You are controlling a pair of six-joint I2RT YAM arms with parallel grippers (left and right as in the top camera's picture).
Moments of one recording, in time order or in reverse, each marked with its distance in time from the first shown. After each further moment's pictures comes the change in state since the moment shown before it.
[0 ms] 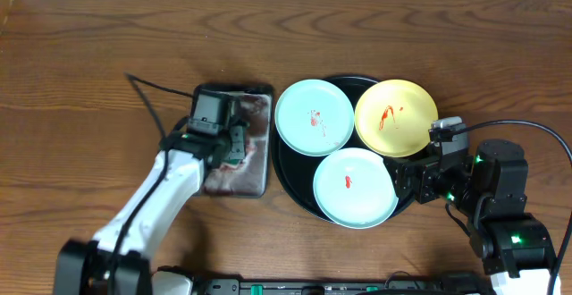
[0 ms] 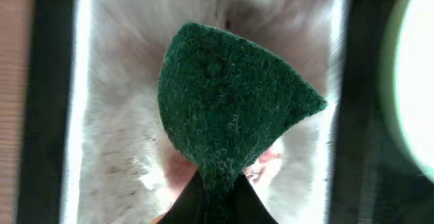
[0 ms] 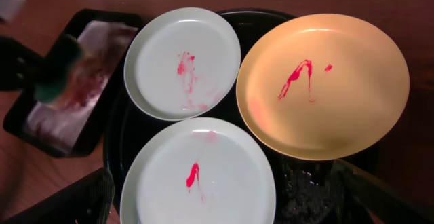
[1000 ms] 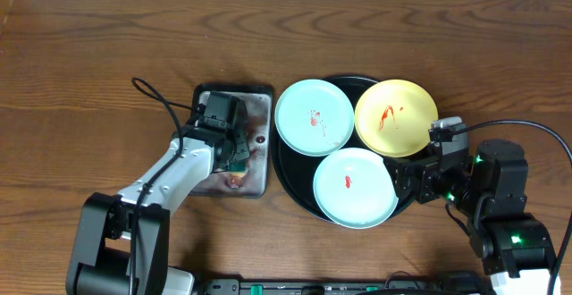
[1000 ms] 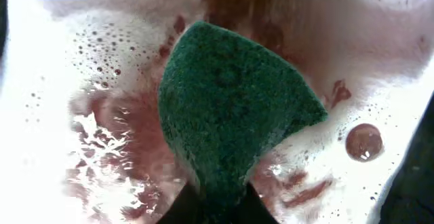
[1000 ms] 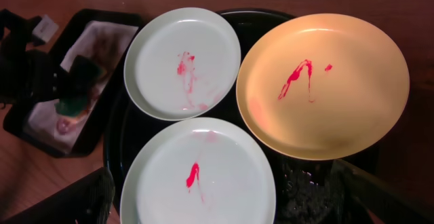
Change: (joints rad) left arm 0.000 0.172 0.000 0.018 0.000 -0.216; right arm 0.000 0.000 0.000 0.000 0.000 0.000
